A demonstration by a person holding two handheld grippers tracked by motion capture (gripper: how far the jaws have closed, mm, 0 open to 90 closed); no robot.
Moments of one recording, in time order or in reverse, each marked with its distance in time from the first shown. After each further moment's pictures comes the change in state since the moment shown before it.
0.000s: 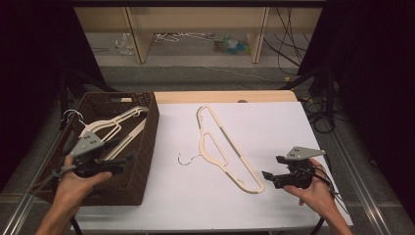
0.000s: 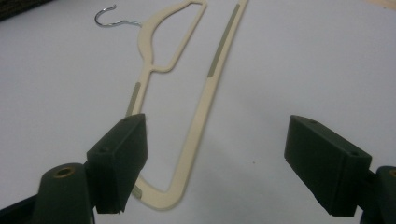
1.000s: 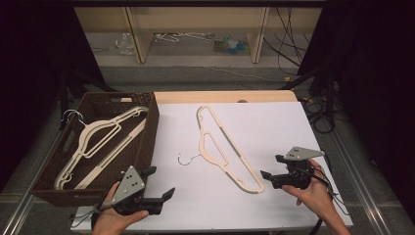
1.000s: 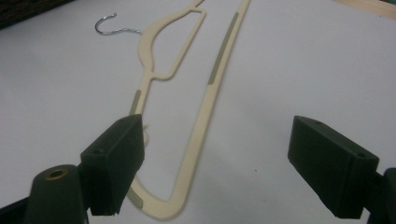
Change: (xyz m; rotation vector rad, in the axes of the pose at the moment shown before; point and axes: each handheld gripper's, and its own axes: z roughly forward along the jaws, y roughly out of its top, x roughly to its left) left arm -0.103 -0.042 0.019 -0.073 -0.162 0.104; right arm 0.003 0.000 0.002 -0.028 -0.010 0.004
